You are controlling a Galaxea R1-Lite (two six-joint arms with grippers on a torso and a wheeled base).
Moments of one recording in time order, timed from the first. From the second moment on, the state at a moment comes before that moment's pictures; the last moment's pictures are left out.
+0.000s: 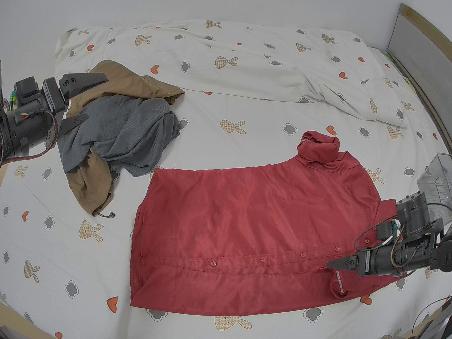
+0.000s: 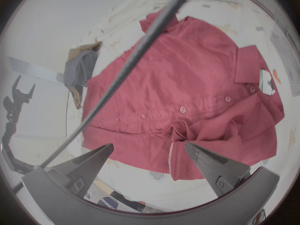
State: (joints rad) left arm -0.13 1.36 -1.03 -0.27 -0.37 -0.66; right arm 0.34 1.55 -0.43 -0.25 0.23 0.45
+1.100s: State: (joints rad) left arm -0.13 1.37 -1.03 -0.27 -0.37 -0.66; right arm 0.13 1.79 -1.11 -0.18 -0.06 0.69
